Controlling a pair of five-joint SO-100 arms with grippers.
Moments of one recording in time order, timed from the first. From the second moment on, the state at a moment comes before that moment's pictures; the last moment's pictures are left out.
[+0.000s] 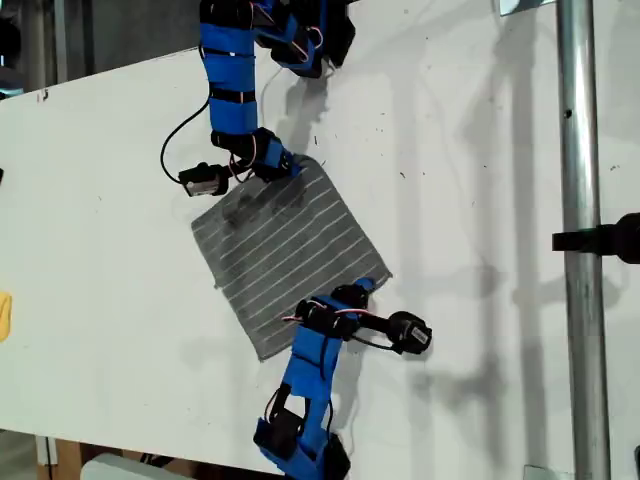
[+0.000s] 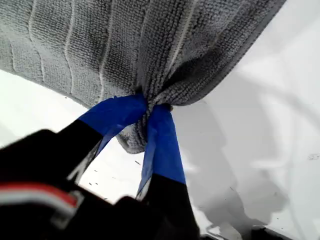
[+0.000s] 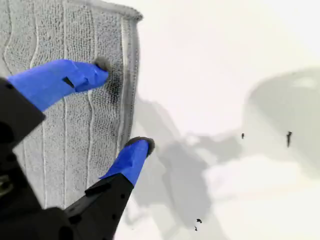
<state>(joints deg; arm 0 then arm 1) 11.2 50.1 51.7 91.5 -96.2 15.9 95.3 119.6 64.0 52.6</state>
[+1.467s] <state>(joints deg) 9.0 39.1 48.1 76.1 -91.7 15.1 95.3 119.6 63.5 53.8</state>
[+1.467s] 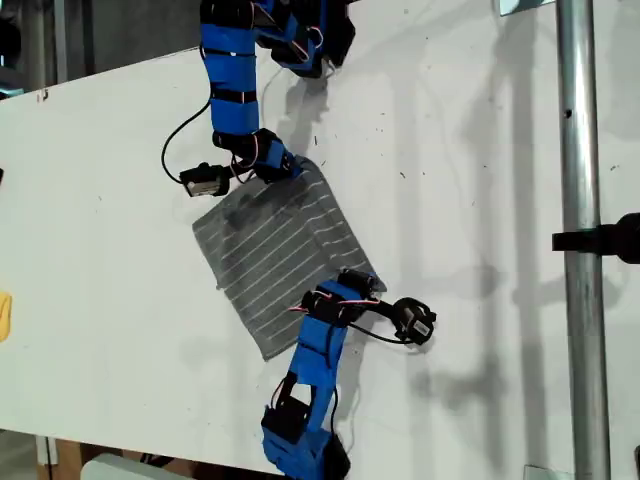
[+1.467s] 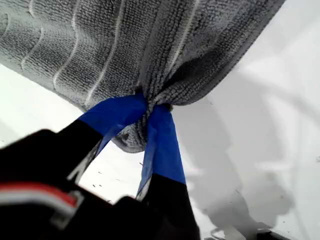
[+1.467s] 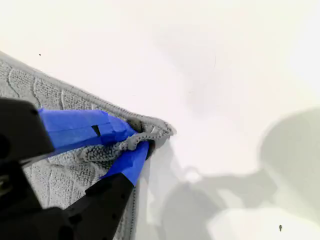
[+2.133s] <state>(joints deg) 10.5 50.3 51.1 88.6 -92.5 3.4 105.3 119.6 63.8 64.8</state>
